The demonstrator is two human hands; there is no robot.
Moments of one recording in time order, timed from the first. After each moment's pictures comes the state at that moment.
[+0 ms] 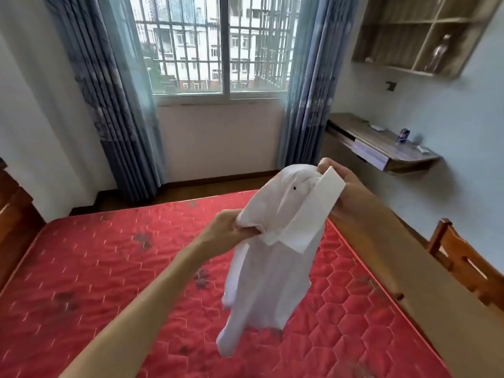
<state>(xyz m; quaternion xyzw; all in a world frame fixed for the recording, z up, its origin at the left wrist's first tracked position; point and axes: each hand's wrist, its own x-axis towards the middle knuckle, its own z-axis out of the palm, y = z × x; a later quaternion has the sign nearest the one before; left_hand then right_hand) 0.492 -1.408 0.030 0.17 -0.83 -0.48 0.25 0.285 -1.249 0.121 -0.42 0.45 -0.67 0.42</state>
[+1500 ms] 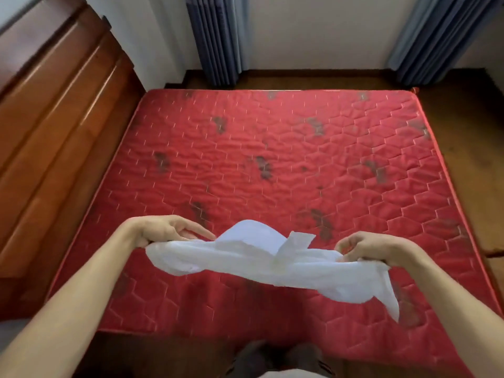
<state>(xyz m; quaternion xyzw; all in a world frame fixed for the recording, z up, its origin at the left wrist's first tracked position) 0.755 -1.372 -0.097 0.39 -0.56 -0.69 -0.24 0.311 -1.202 -0.152 -0.41 0.60 -0.01 0.68</state>
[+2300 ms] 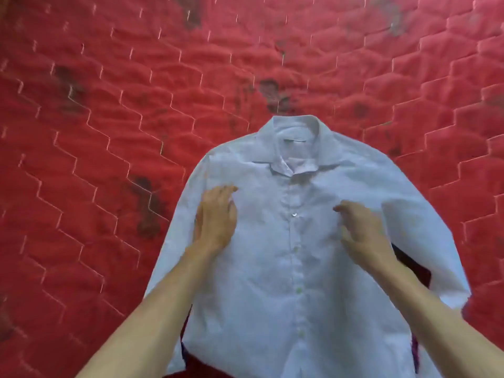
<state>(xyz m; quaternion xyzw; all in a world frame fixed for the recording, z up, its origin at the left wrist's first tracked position) 0.621 -1.519 -0.624 0.59 -0.76 -0.25 0.10 0.338 -1.402 -0.602 -0.51 0.80 -0.14 0.27</state>
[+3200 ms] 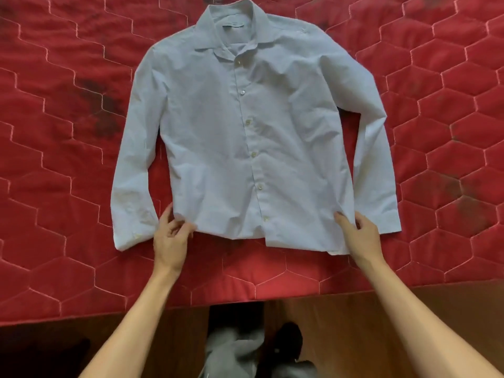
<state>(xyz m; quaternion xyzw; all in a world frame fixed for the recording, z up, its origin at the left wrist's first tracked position) 0.718 -1.197 -0.598 0.69 -0.45 -0.53 0.22 0.399 -1.056 -0.596 -0.12 0.86 -0.30 0.39</state>
